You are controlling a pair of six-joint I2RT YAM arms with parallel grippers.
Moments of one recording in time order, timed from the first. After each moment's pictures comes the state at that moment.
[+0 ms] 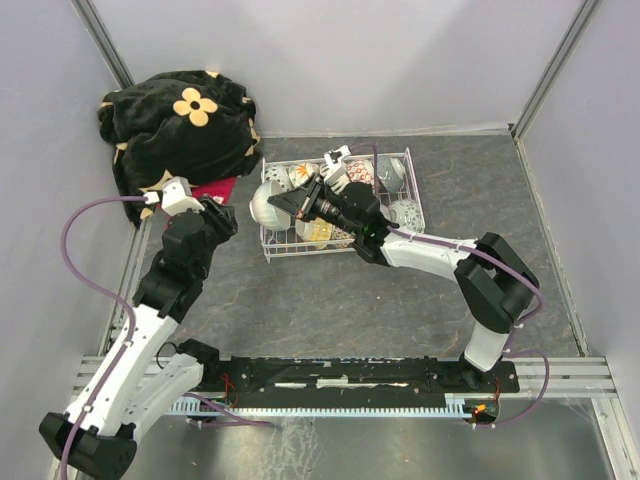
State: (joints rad) left arm -0.37 0.75 0.81 -0.32 -0.42 -0.56; right arm 0.81 1.76 1.13 0.71 -0.21 1.01
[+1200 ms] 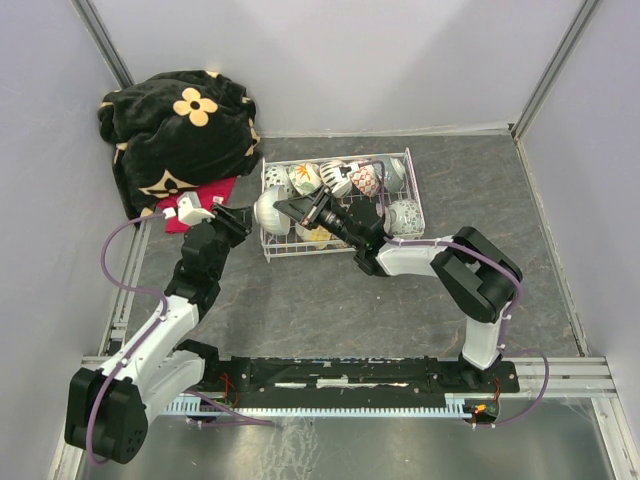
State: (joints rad) left arm -0.28 0.91 0.45 0.29 -0.20 -0.79; right arm 0.81 1.86 1.00 1.05 -0.16 1.13
